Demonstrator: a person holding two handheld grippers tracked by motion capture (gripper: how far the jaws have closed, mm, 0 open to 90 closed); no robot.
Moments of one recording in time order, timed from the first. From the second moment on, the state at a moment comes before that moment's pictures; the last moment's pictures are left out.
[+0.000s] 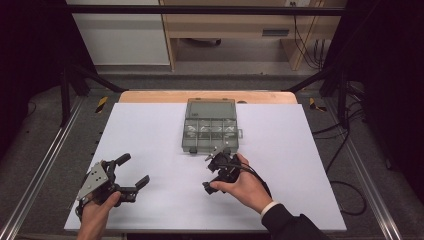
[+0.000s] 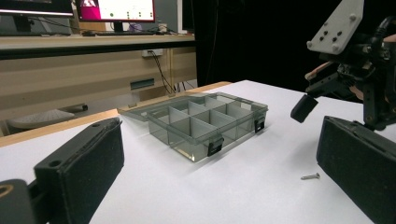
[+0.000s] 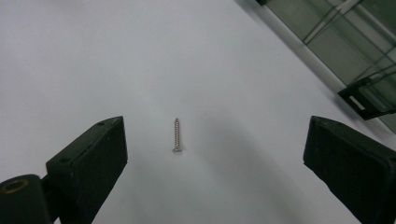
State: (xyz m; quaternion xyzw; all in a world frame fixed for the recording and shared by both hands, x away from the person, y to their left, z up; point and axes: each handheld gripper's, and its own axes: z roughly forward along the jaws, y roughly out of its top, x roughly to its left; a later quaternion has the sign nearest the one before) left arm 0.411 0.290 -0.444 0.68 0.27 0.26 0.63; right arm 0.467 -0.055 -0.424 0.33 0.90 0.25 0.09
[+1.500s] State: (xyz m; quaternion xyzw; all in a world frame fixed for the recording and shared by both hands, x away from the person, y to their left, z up) left arm 0.409 0.289 -0.444 0.68 0.27 0.26 0.63; right arm 0.462 -0.027 -0.442 0.32 0.92 0.22 0.07
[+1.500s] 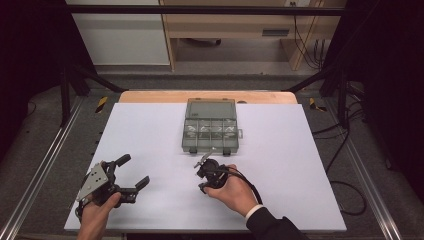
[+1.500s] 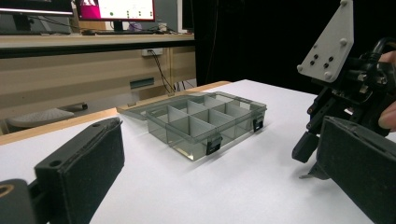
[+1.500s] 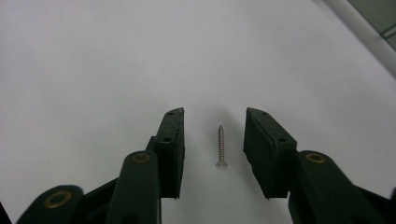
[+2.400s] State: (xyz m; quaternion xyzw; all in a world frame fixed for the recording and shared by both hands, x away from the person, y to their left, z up) left arm 0.409 0.289 -0.444 0.68 0.27 0.26 0.63; right arm 0.471 -0.042 -0.441 0.33 0.91 0.24 0.07
